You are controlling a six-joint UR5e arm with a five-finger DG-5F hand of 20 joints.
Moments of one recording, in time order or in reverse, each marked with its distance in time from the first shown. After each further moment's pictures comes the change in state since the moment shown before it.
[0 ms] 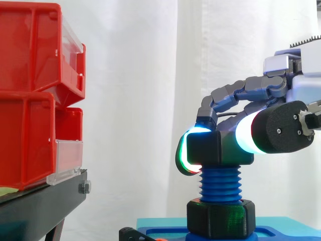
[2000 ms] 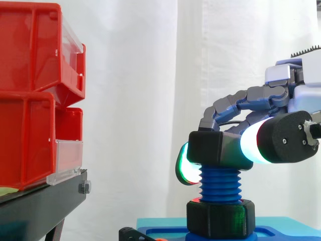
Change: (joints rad) arm -0.012 -0.001 -0.013 -0.005 -0.028 0.000
